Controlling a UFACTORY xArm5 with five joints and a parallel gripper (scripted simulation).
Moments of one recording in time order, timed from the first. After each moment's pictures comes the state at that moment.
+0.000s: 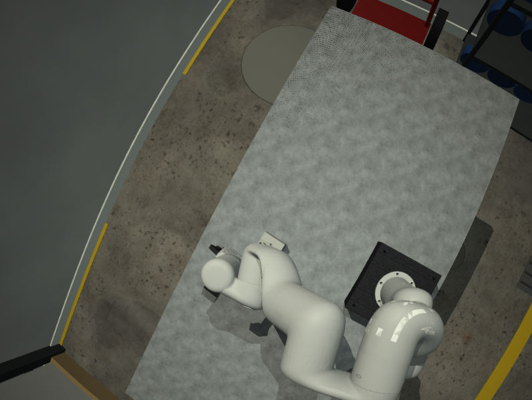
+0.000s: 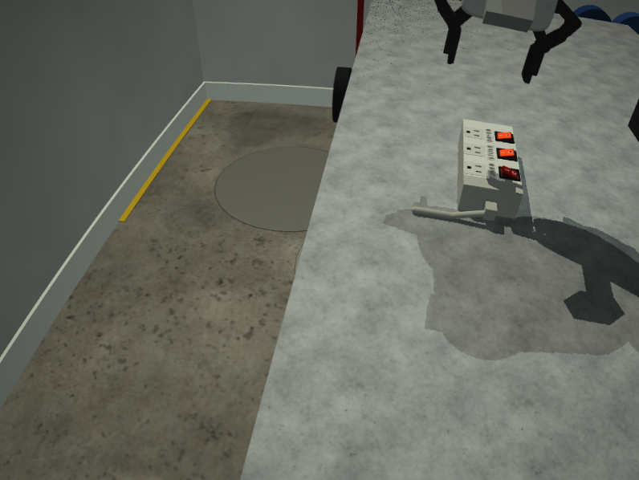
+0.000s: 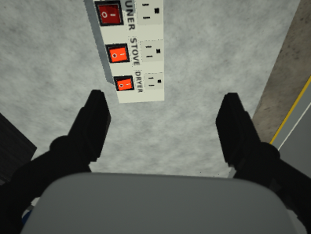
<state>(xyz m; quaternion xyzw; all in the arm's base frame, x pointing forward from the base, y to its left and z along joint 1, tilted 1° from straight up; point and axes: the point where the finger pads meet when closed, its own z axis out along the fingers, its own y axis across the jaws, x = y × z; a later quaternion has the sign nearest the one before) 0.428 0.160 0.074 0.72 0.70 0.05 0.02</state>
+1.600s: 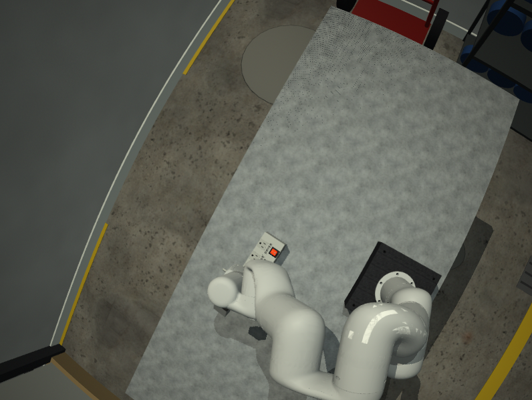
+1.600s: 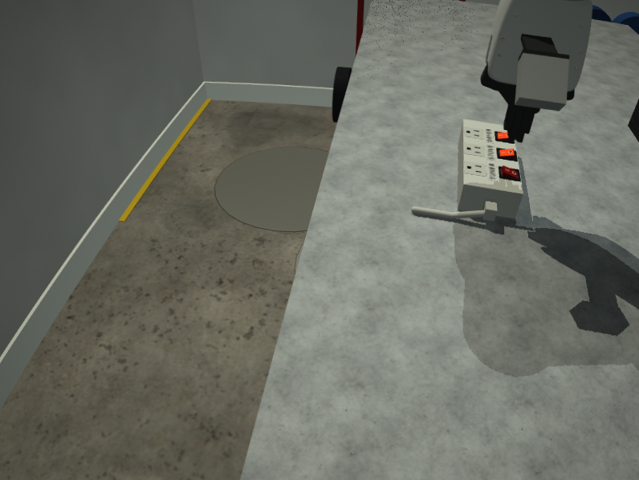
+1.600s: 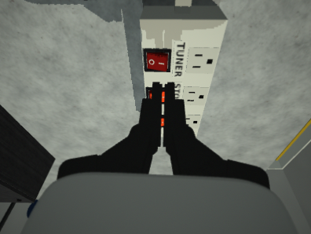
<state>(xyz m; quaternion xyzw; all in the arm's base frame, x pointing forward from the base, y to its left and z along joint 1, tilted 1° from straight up) 0.386 0.194 0.019 0.71 0.71 0.01 0.00</state>
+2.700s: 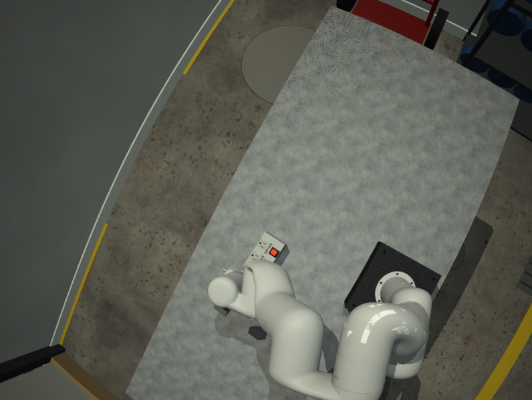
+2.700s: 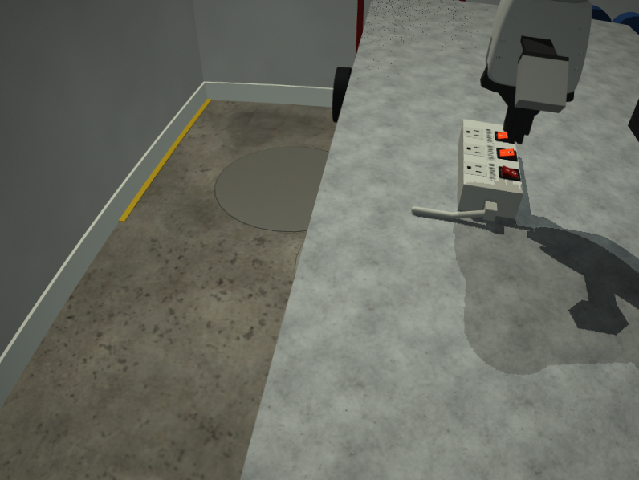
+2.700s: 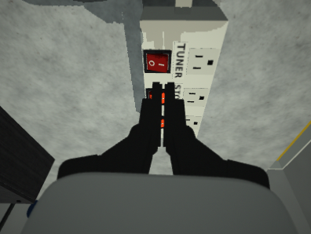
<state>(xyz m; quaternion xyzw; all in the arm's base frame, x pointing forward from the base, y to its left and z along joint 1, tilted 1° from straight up) 0.386 0.195 0.017 0.71 0.71 0.01 0.00</state>
